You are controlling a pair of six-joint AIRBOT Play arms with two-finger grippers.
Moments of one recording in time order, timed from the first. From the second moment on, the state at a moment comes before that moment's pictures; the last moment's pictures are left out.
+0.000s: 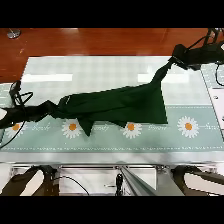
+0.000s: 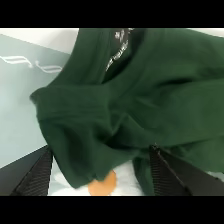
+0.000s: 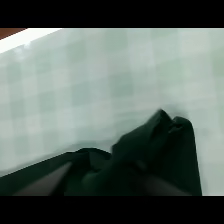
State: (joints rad) left arm 0.23 -0.90 0.59 0.99 -0.90 -1.37; right arm -0.07 -1.39 1.45 -1.14 1.02 1.69
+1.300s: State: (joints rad) left arm 0.24 -1.09 0.51 0.58 -0.95 -0.81; right arm -0.37 -1.22 0.69 -1.00 1.08 1.40
